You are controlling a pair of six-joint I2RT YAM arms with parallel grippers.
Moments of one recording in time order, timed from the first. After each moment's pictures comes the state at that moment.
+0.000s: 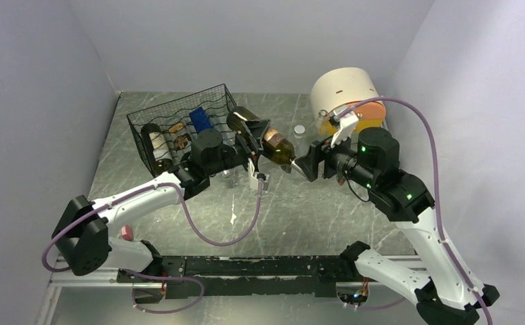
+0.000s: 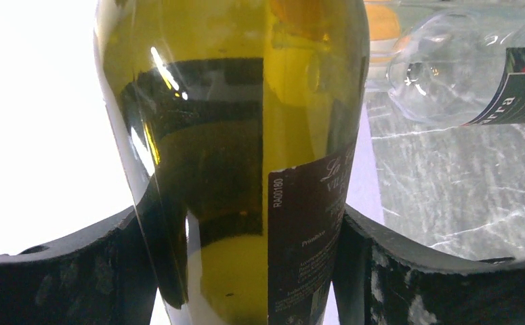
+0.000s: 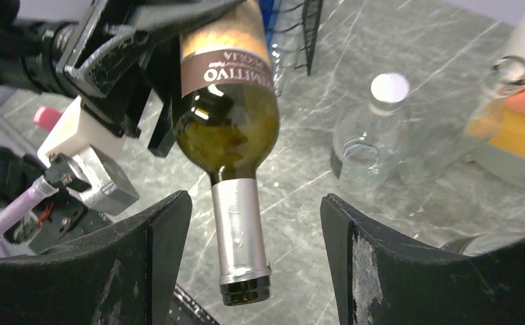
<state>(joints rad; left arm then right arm) -0.81 1.34 0.92 0.35 0.31 1.53 0.59 0.86 1.28 -0.74 -0.08 0.12</state>
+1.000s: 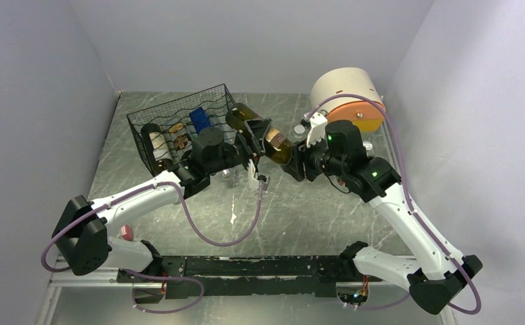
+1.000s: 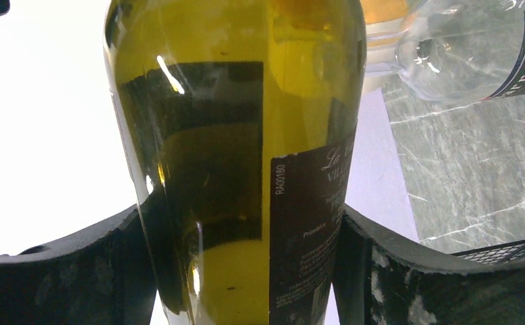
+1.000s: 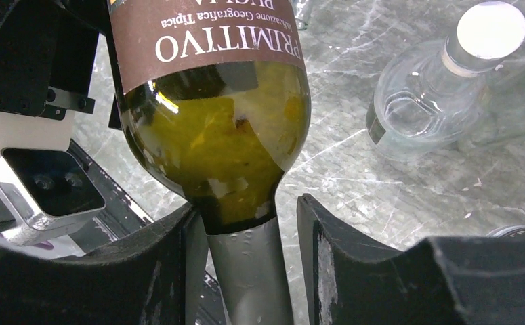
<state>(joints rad) -0.82 1.35 0.95 0.30 0.30 1.66 0.59 1.03 1.19 -0.74 -0.19 0.13</state>
